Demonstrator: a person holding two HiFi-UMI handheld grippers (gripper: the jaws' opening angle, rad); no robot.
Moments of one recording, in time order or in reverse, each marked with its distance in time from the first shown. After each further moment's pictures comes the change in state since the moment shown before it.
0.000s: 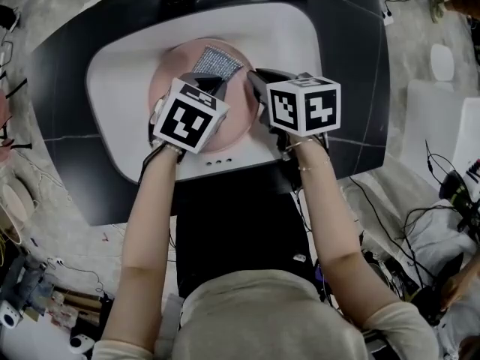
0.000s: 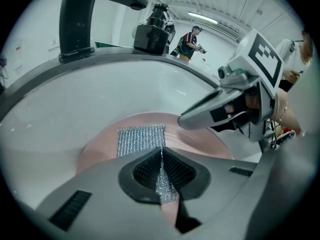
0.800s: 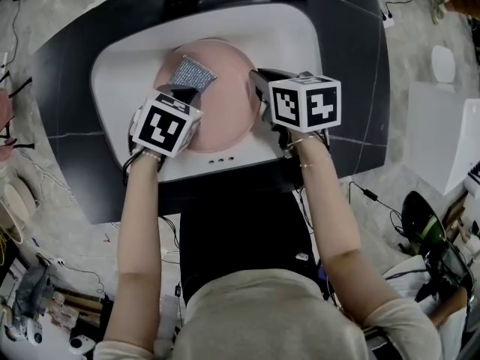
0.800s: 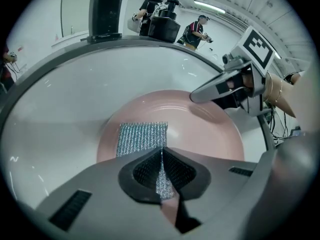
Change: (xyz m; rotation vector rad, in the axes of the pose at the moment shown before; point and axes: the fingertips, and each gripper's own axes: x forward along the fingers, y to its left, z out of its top) left arm -0.028 0.033 -0.051 -0.020 0.122 0.067; right arm 0.001 -0.001 -0.001 0.005 -0.002 0.009
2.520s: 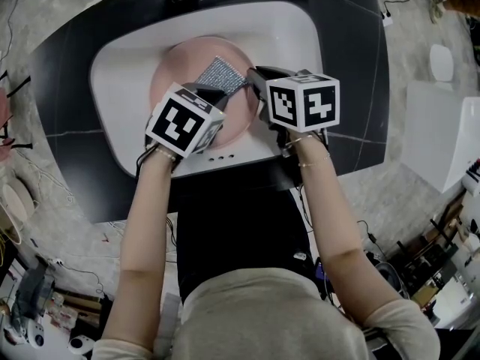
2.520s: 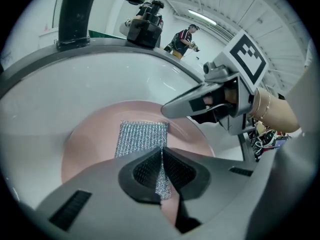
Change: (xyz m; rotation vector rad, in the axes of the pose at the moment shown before) left arm 0.006 -0.060 0.029 0.005 -0.047 -0.207; right arm -0.001 0.005 0.002 -0.017 -0.007 -0.015
